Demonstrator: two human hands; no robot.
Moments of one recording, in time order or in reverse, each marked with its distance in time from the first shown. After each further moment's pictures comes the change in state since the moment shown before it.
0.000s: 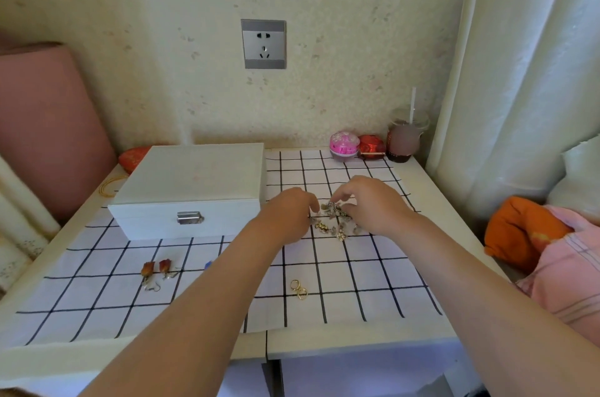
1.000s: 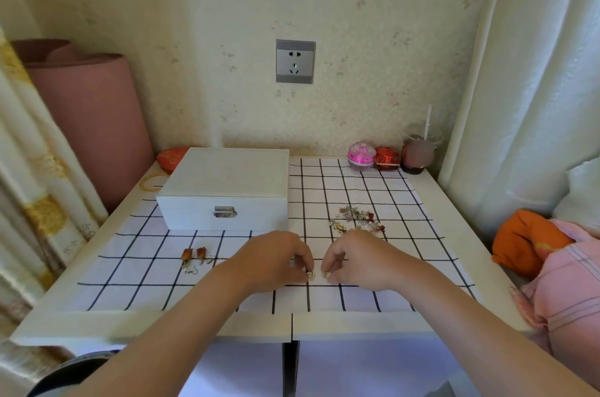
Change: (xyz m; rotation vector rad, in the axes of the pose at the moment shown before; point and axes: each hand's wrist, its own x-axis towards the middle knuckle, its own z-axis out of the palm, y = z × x) left_hand -0.114 -0.030 -0.010 -0.097 -0.092 0.112; right_hand -0.066 -0.065 0.018 0.217 -0.396 -0.002
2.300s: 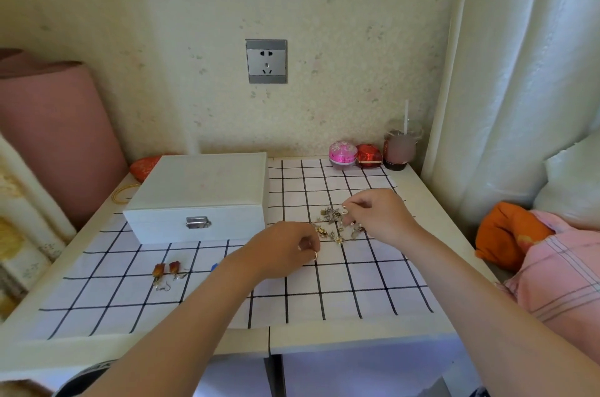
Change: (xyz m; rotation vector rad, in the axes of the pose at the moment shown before) left_hand 0.058 0.022 0.007 -0.126 0.021 0.002; right_hand 0.025 0.057 -0.049 0.334 0.515 0.099
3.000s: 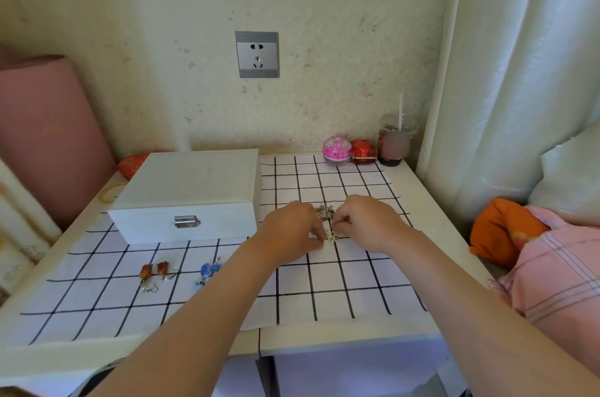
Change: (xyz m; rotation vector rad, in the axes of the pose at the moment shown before) left_hand 0.034 0.017 0.006 0.240 0.112 0.067; right_hand 0.004 0.005 0.007 -0.545 -0.195 -0.185
